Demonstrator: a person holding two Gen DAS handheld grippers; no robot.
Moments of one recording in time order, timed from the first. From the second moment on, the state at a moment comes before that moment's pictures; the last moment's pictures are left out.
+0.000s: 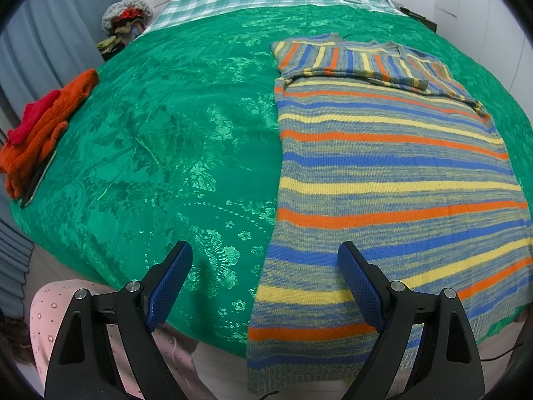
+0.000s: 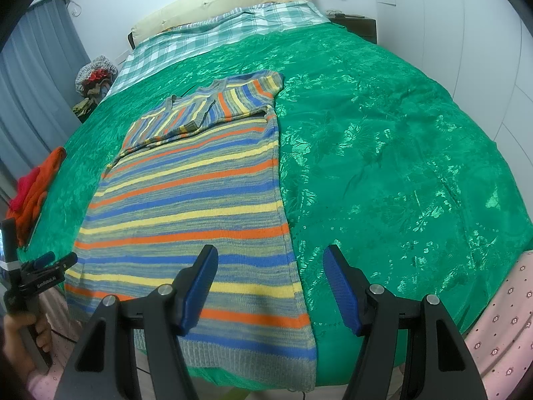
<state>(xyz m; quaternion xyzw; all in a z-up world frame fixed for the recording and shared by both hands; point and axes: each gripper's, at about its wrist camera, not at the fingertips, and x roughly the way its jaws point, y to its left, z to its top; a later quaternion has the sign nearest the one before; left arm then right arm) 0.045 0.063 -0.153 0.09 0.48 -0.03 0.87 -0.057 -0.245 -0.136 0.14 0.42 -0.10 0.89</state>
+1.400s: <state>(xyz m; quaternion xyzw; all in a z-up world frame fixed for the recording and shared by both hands) 0.044 0.063 -0.154 0.08 0.48 -0.04 0.87 -0.060 -0.239 -0.130 0.07 0.41 -0.17 0.89</state>
